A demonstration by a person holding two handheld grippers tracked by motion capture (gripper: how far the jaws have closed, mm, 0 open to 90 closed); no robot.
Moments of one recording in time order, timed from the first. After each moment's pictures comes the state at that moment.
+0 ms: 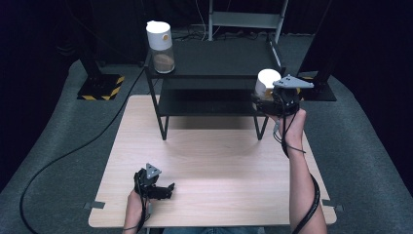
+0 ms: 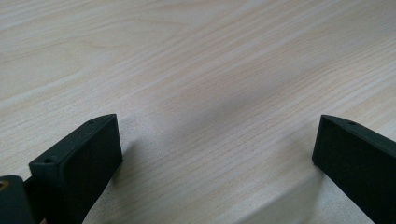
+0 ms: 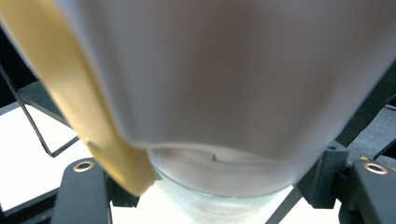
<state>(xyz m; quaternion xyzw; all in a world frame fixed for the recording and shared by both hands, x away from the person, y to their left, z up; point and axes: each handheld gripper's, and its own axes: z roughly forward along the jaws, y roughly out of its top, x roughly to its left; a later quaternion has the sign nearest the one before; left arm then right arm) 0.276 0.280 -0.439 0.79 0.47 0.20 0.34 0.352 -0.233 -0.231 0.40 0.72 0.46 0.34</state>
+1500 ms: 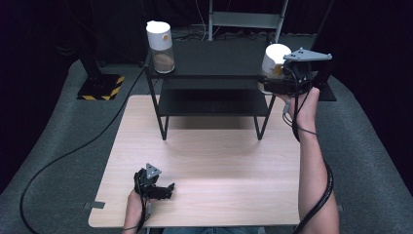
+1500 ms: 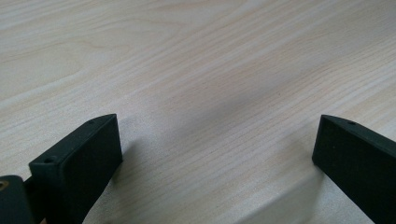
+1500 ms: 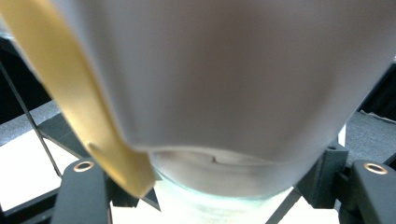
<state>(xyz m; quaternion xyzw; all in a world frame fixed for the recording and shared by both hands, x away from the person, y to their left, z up) 0.276 0.280 -0.439 0.79 0.47 0.20 0.34 0.351 -0.240 -0.163 0.39 0.71 0.47 0.34</state>
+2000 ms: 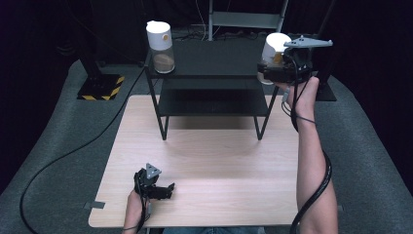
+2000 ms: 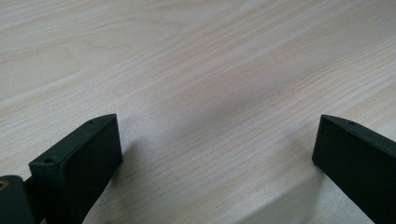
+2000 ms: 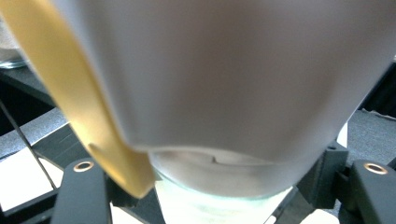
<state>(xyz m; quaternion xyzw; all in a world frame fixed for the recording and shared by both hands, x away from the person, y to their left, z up) 0.276 0.280 -0.439 0.79 0.47 0.20 0.34 0.371 -0.237 -0.146 0.40 0.71 0.48 0.33</state>
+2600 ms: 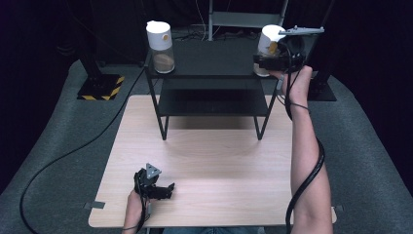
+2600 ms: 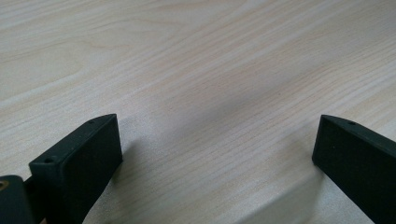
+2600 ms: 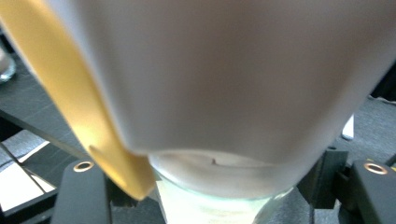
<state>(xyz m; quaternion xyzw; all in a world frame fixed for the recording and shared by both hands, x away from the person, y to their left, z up) 0.276 0.280 -0.439 0.79 0.47 0.20 0.34 0.407 -0.229 -0.134 0.43 0.71 0.47 0.31</state>
